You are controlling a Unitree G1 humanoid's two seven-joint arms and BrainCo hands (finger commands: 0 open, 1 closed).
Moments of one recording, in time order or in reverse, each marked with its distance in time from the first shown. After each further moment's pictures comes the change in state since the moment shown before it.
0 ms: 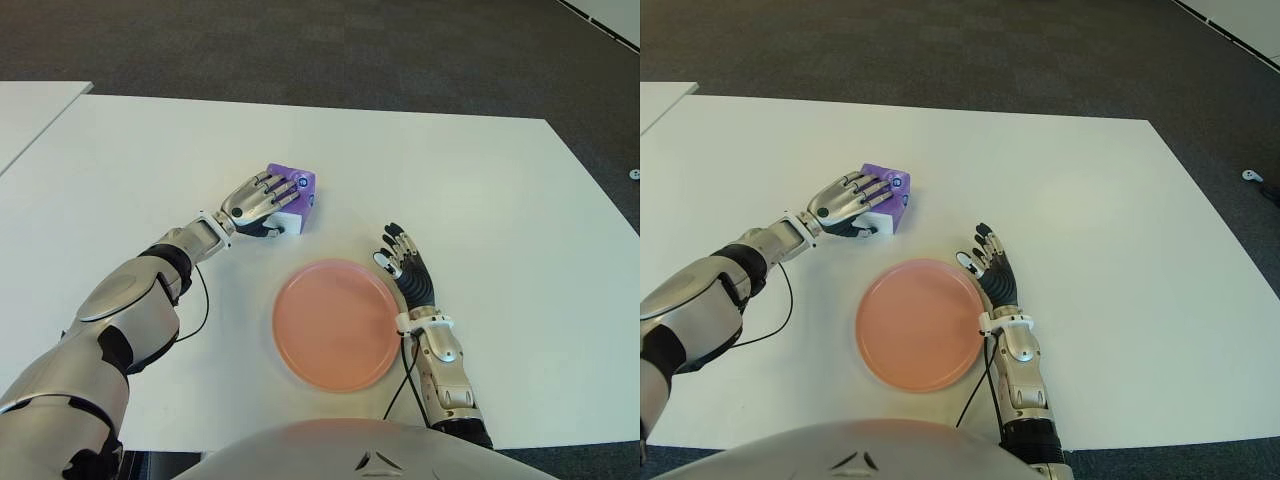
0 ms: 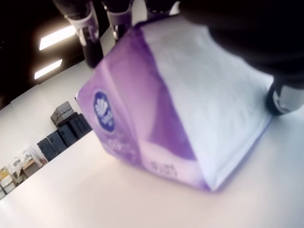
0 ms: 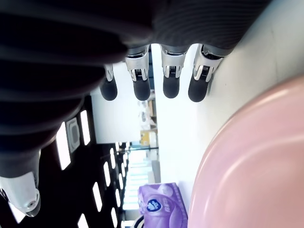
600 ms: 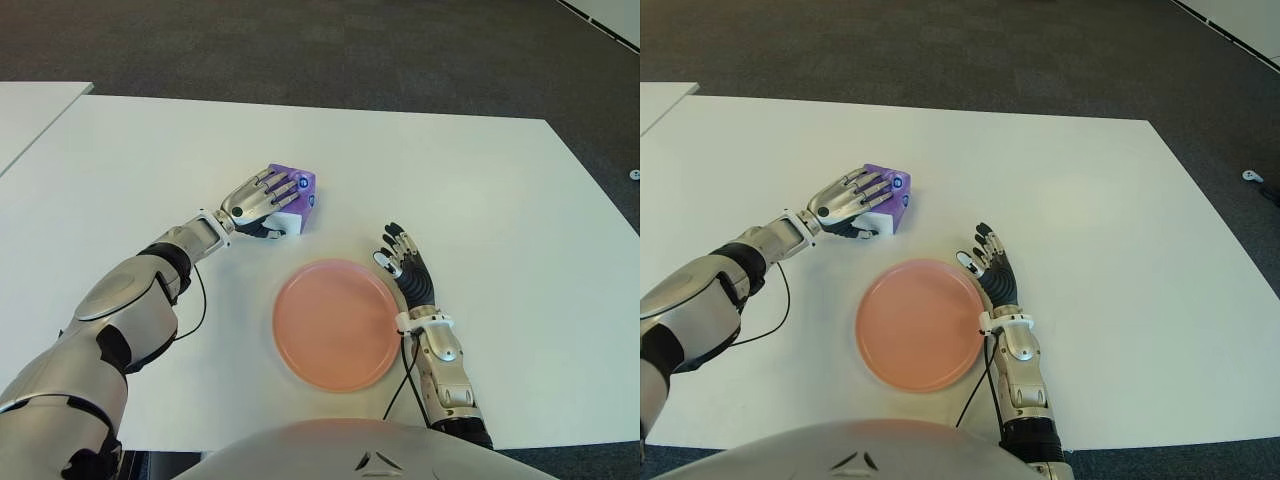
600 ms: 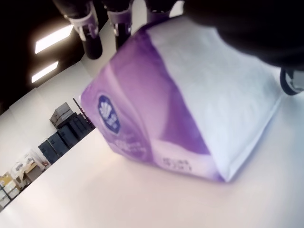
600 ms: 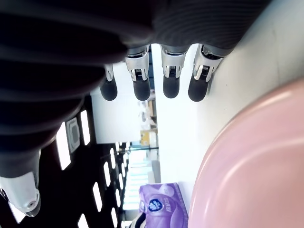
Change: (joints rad) left arm -0.007 0.020 -0.021 -0.016 0.054 0.034 -0.036; right arm -0.005 0.000 -0.002 0.006 0.000 0.000 0.000
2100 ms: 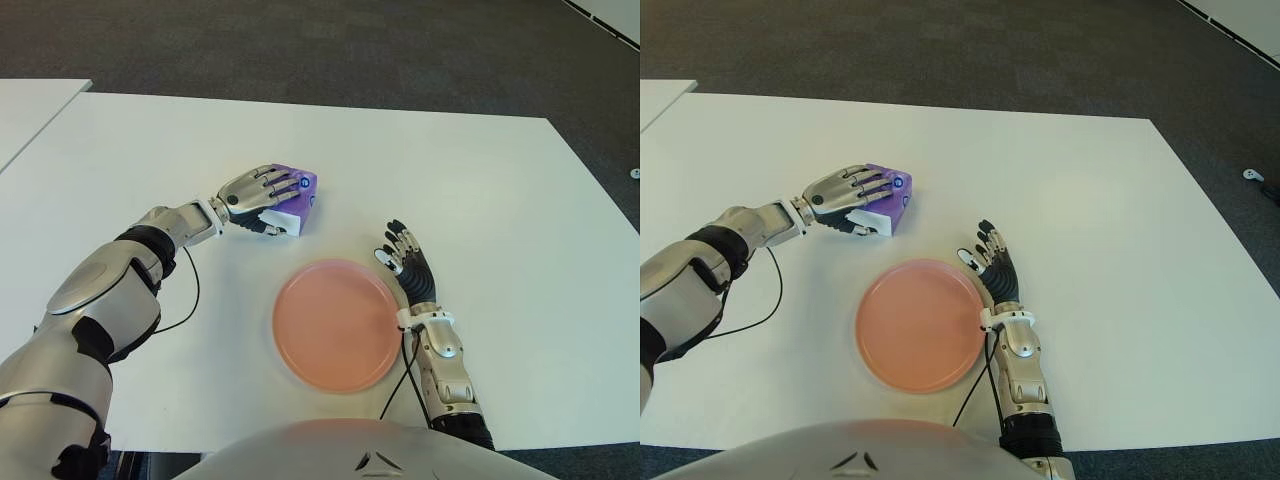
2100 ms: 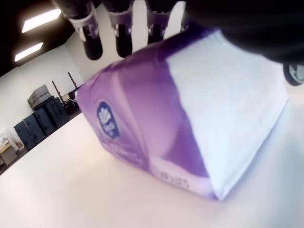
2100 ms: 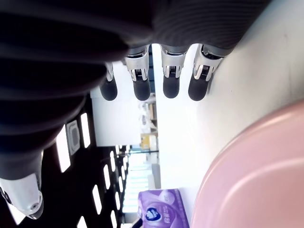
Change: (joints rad) left arm -0.049 0.089 0.073 -0.085 0.016 -0.225 -0.117; right arm -0.015 0.003 -0.005 0.006 -0.001 0.000 -0.015
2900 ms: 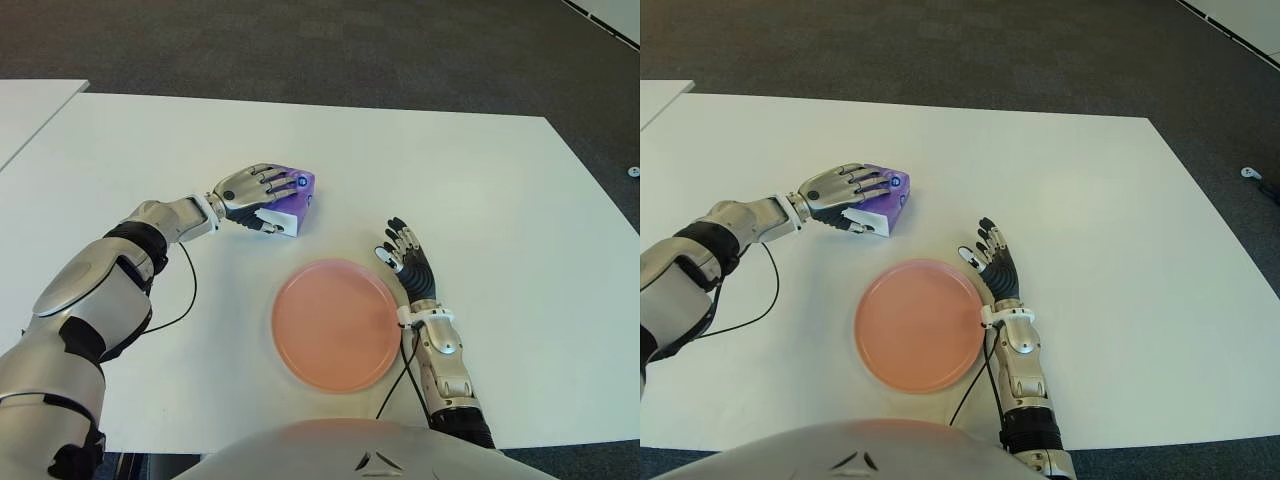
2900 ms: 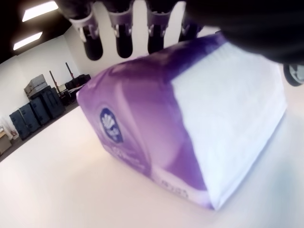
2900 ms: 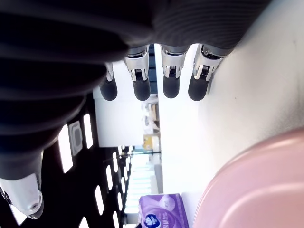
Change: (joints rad) left arm 0.001 0.041 0.078 -0.062 -0.014 -0.086 -0.075; right arm -0.031 -0.001 -0.014 0.050 0.000 -0.036 0.004
